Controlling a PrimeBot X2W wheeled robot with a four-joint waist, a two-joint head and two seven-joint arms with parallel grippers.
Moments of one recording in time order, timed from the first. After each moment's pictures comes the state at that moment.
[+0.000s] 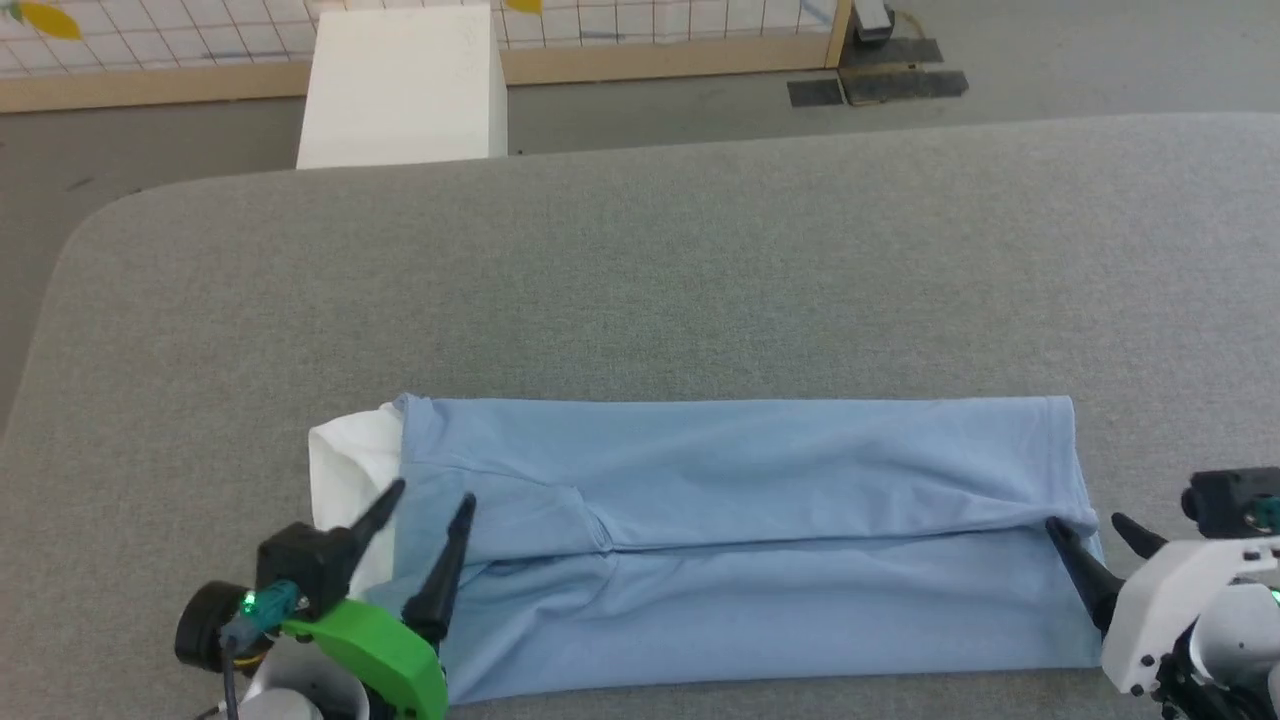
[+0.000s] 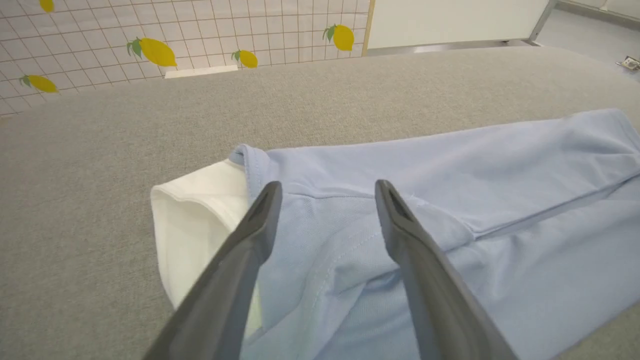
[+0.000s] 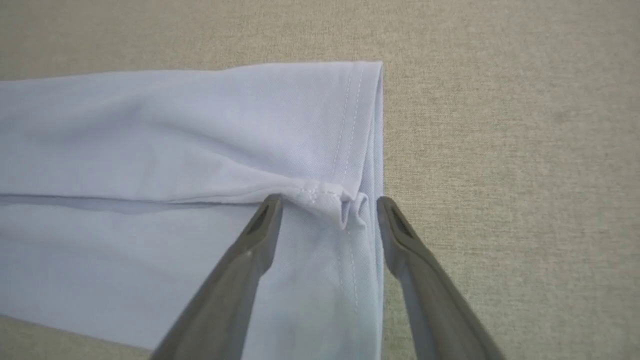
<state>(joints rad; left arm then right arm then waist) -0.18 0.63 -0.74 0.00 -0.76 0.23 -0.20 -0.04 -0.35 0.00 0.15 0.44 0.13 0.40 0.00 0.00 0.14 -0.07</state>
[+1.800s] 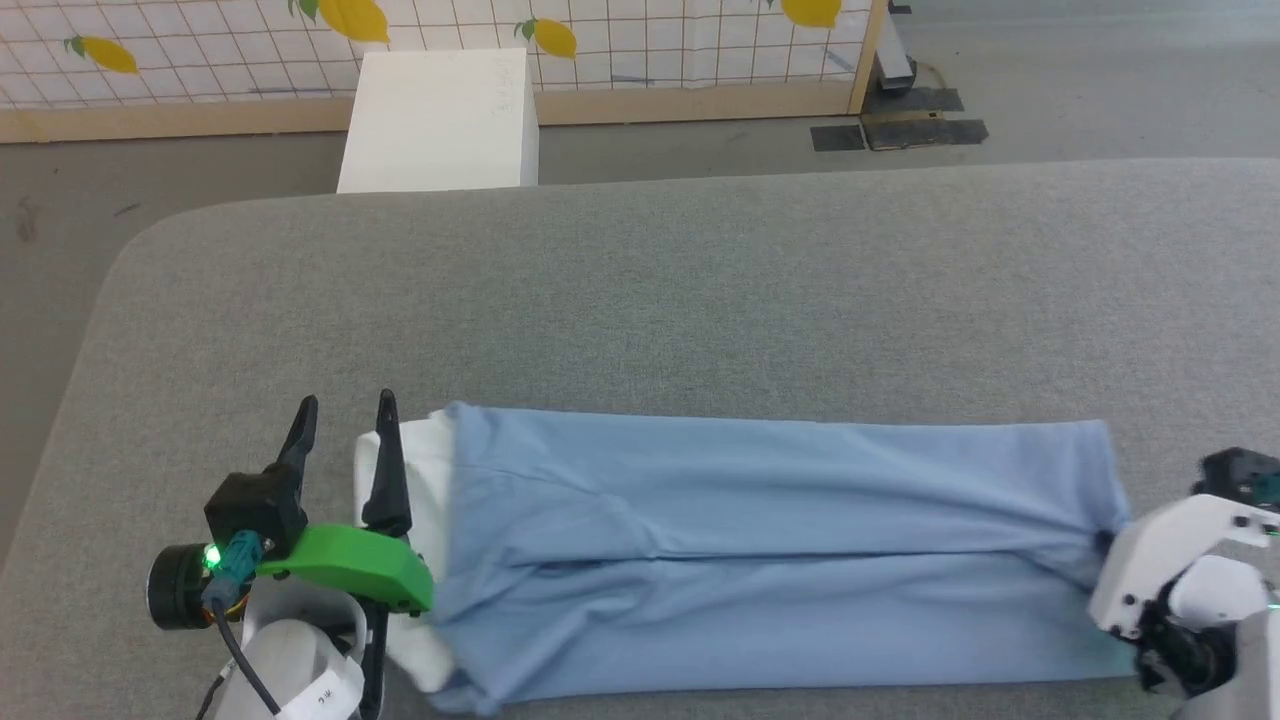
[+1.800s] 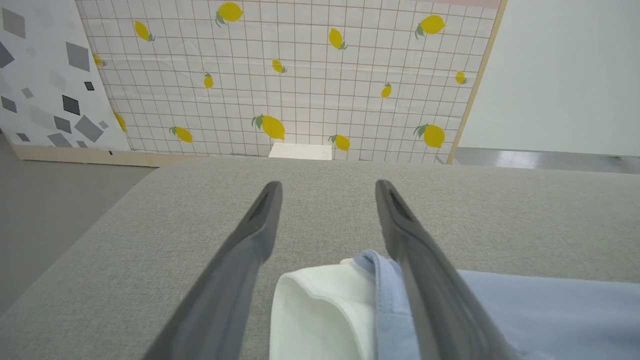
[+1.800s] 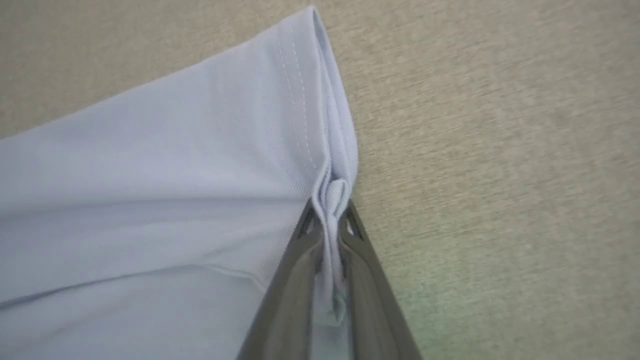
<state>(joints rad) -0.18 0.14 -0.07 0.26 -0.23 0.01 -0.26 -0.26 -0.04 -0.43 0.46 0.10 0.13 0.55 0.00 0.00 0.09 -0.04</state>
